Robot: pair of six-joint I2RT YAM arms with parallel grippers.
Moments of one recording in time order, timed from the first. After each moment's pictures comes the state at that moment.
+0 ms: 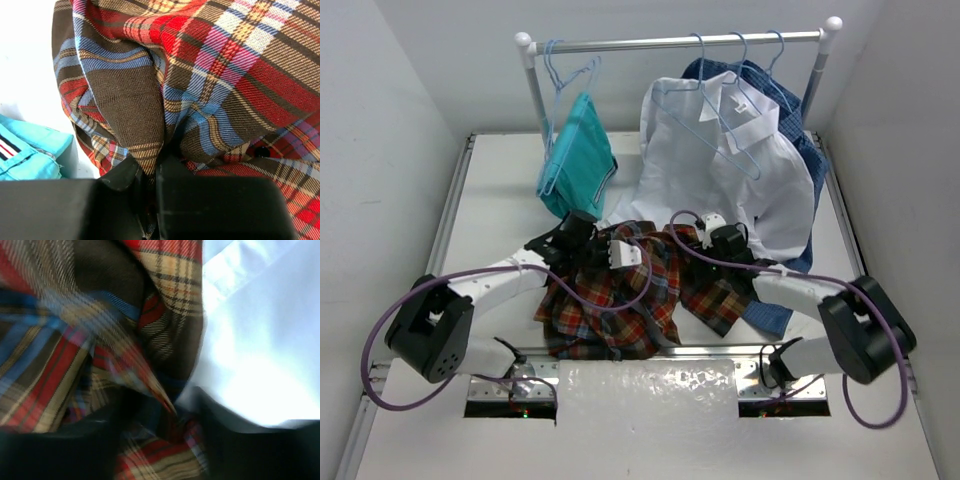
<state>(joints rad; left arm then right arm) -0.54 1.36 0.72 -0.18 0.32 0.88 0.51 1.33 0.48 0.10 0.02 0.18</state>
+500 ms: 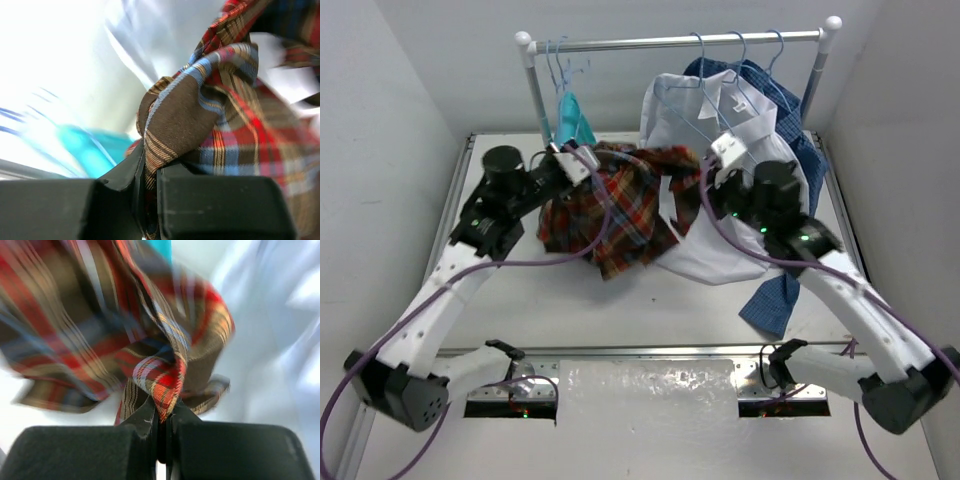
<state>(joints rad) -0.36 1.12 1.15 -0.19 0.37 0.61 0.52 1.11 1.03 -0.25 -0.13 -0.12</state>
